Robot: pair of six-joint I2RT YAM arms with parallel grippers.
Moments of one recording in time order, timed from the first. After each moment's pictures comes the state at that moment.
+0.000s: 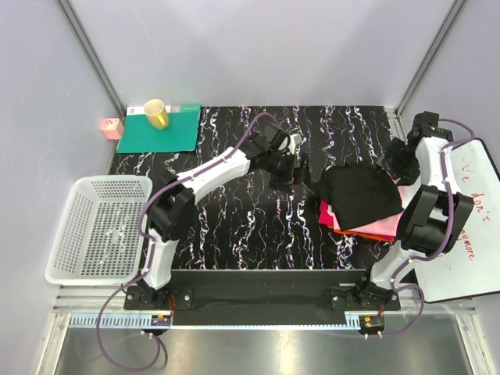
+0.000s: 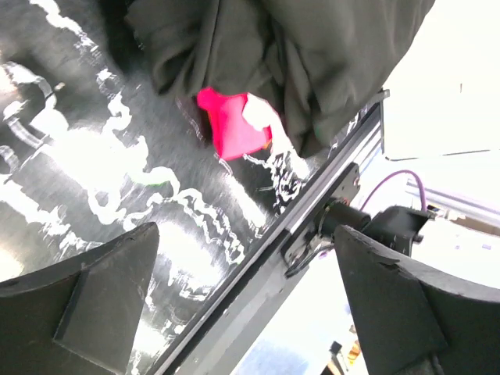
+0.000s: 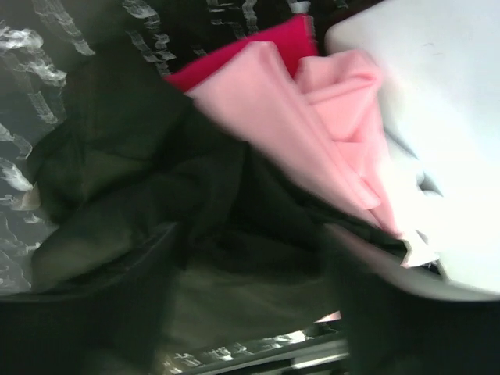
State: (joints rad) left arm -0.76 2.08 1.80 -0.59 0.56 -0.65; right arm -0.33 1.73 1.50 -0.99 -0.03 0.30
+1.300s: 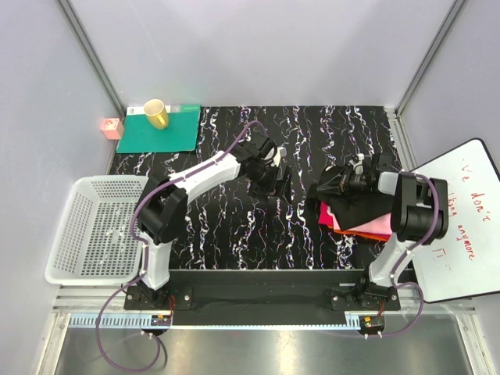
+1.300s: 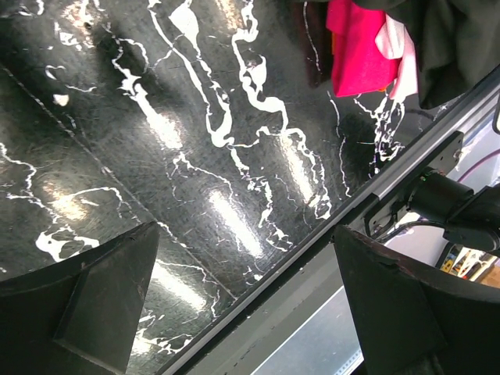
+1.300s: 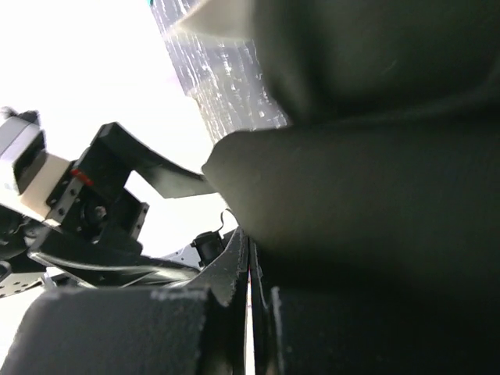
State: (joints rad) left arm -0.71 1.98 1.61 -0.71 0.46 -0.47; right arm -0.17 1.78 0.92 -0.23 -1.07 0.63
